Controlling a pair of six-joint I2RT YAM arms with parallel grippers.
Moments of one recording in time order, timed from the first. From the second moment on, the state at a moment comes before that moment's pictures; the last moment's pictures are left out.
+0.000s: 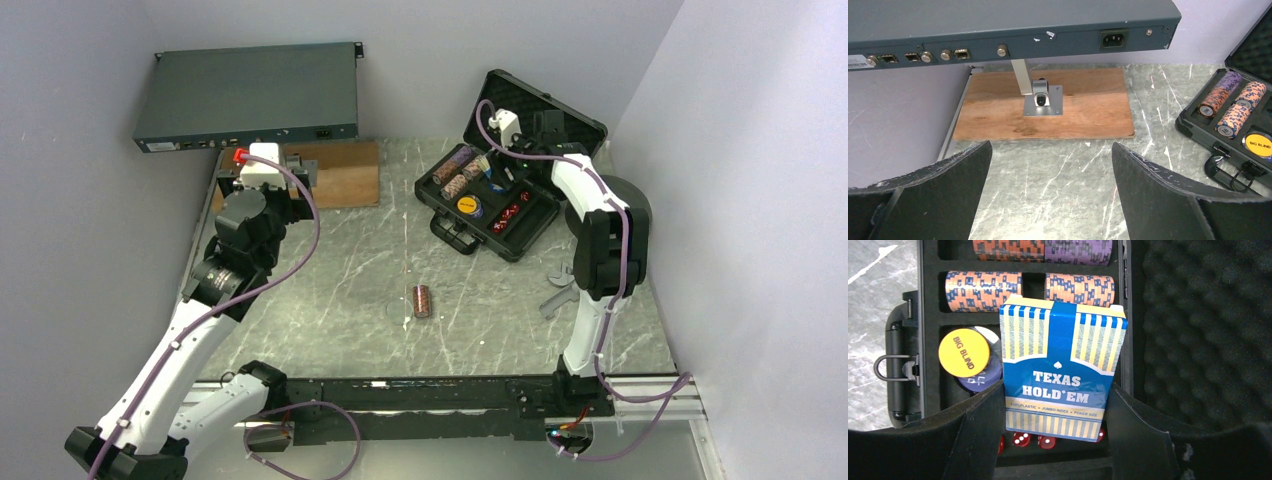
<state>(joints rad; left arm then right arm) -0.42 0.87 1.01 -0.25 -0.49 -0.02 0.09 1.98 1.67 -0.45 -0.47 -0.60</state>
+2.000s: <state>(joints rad) -0.42 0.91 1.01 -0.26 -0.47 -0.02 0.01 2.16 1.76 -0.51 -0.57 -0.70</state>
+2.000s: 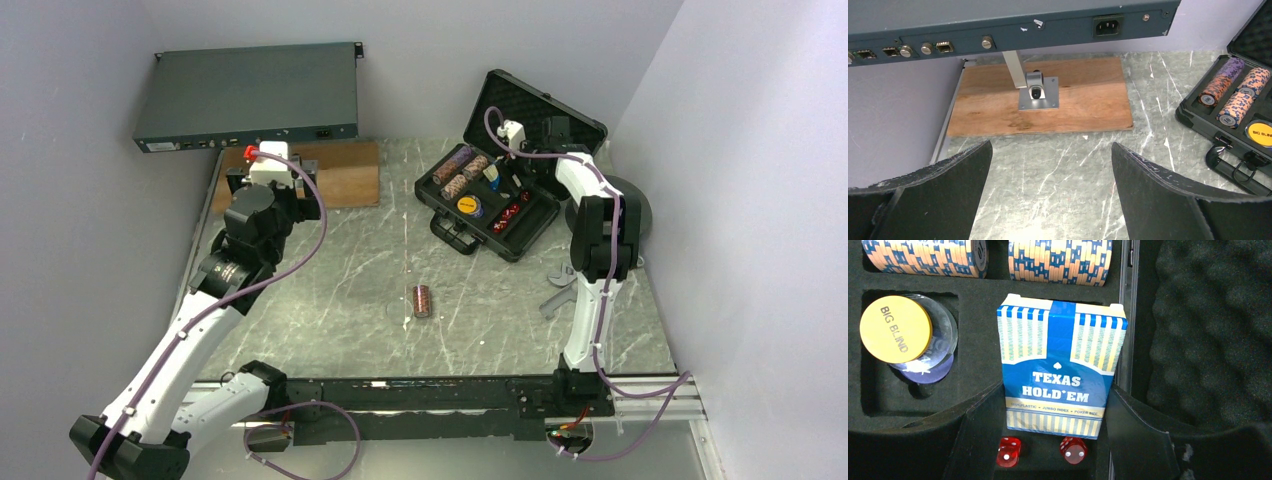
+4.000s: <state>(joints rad) -0.42 0.95 1.01 -0.27 -0.45 -0.02 0.02 2.26 1.92 -0.65 -0.58 -0.71</state>
